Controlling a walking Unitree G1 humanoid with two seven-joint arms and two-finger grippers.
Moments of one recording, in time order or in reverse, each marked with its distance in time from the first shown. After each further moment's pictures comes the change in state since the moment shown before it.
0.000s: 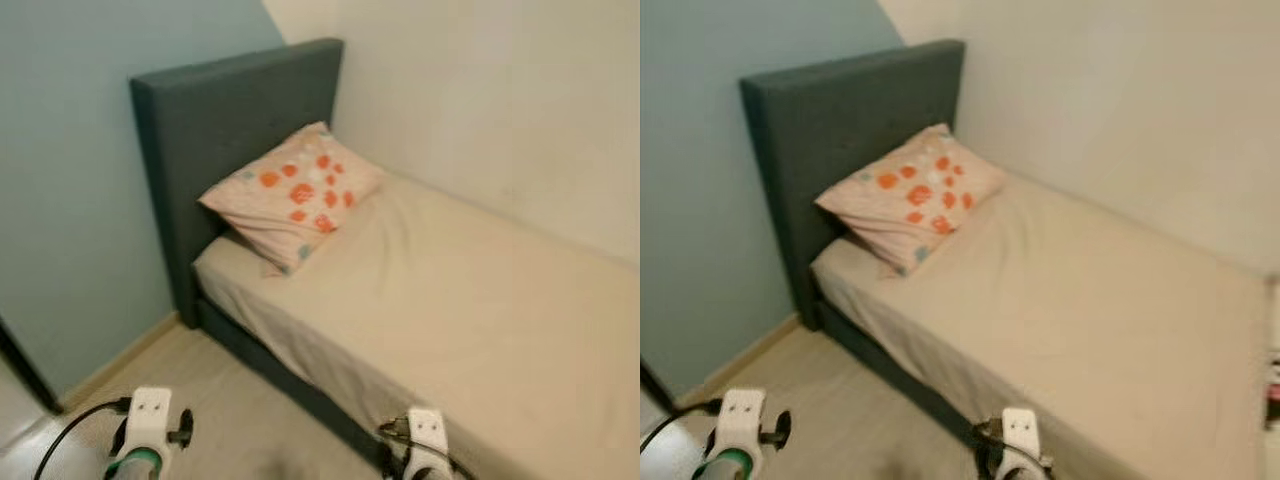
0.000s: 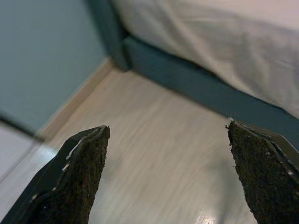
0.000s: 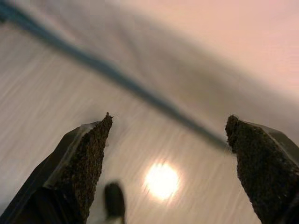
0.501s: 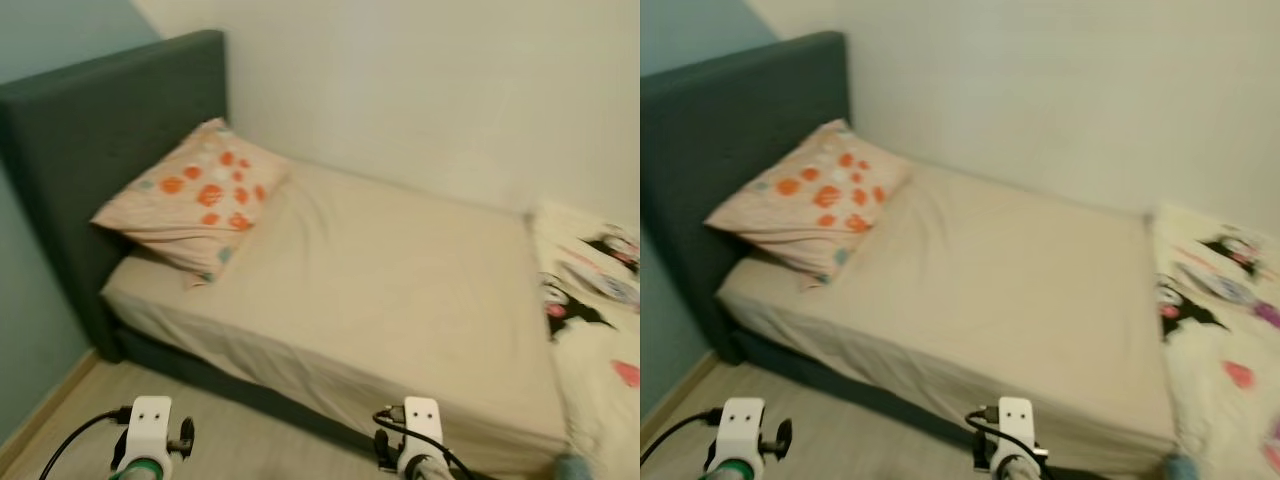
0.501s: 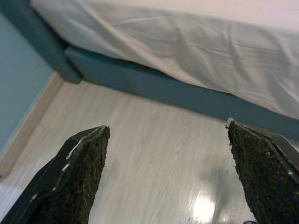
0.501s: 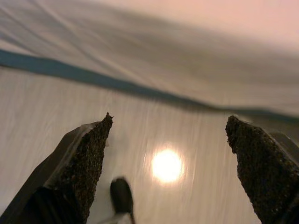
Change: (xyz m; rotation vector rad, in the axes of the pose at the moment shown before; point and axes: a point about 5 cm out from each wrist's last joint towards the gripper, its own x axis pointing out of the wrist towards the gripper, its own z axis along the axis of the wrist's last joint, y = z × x) left arm -0.010 0.005 -0.020 -0.058 0.046 0.031; right arm -0.003 0.021 -0.013 0.042 0.059 -0.009
